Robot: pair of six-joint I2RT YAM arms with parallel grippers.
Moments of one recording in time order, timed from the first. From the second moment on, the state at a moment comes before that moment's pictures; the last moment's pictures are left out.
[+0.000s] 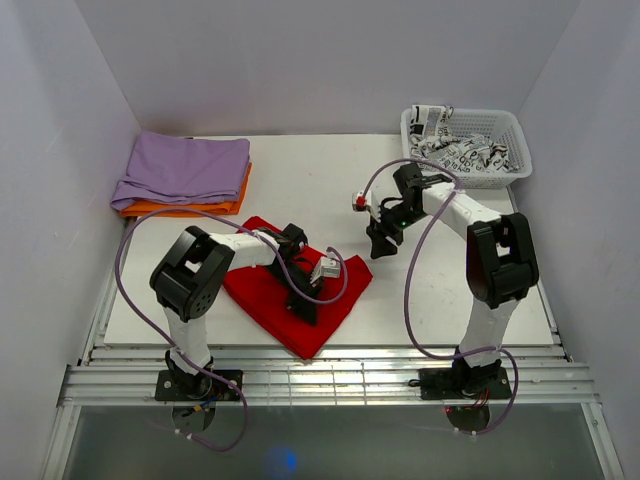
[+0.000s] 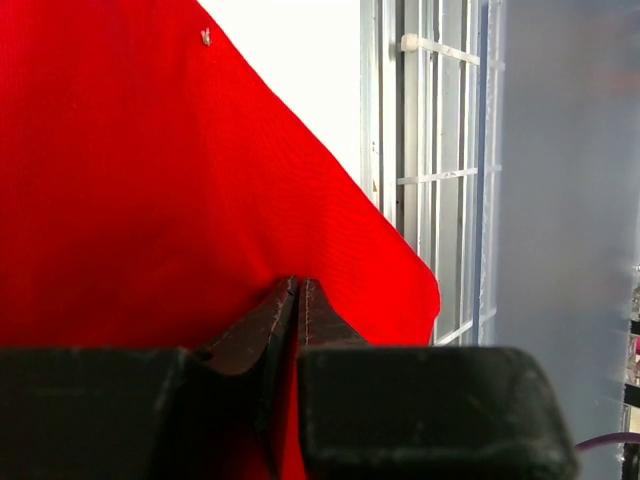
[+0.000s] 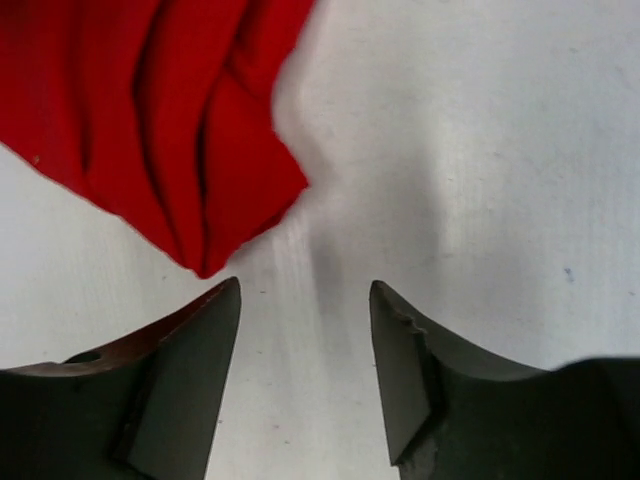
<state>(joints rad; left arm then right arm) -0.63 1.88 1.02 -0.70 0.97 0.73 0.33 1.91 1.41 -0.85 -0.73 -1.03</state>
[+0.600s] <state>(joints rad) -0.63 1.88 1.02 -0.70 0.97 0.71 0.46 1.74 1.10 -0.63 -0.66 -0.81</state>
